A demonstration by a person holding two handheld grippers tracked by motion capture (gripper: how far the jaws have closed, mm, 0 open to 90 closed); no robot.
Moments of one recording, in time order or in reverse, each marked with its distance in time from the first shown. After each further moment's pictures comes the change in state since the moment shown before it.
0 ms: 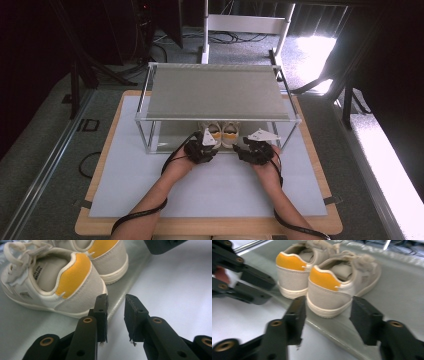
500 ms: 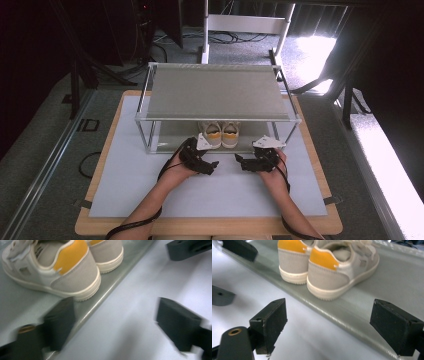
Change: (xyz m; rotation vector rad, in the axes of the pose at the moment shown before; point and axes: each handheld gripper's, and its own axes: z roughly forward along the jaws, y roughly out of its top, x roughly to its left) left arm -0.011 -0.018 -0.014 -0.013 0.003 -0.109; right arm -0.004 -0.021 -0.013 0.017 0.016 -0.012
